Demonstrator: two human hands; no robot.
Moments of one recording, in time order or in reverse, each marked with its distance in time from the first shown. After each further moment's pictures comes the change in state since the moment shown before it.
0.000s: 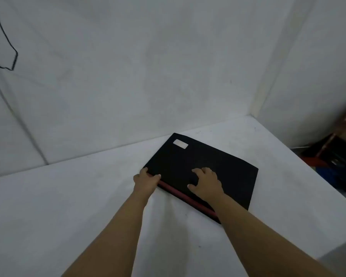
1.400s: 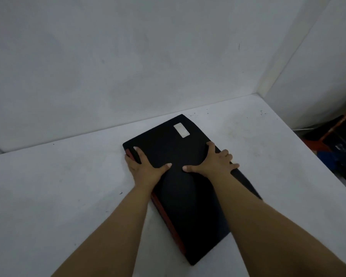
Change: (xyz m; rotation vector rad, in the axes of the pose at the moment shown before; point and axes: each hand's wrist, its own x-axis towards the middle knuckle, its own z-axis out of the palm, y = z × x) left_hand 0.081 -0.006 0.087 0.237 0.080 0.011; right_hand 0.091 0.042 -0.026 -0.130 -0.043 0.396
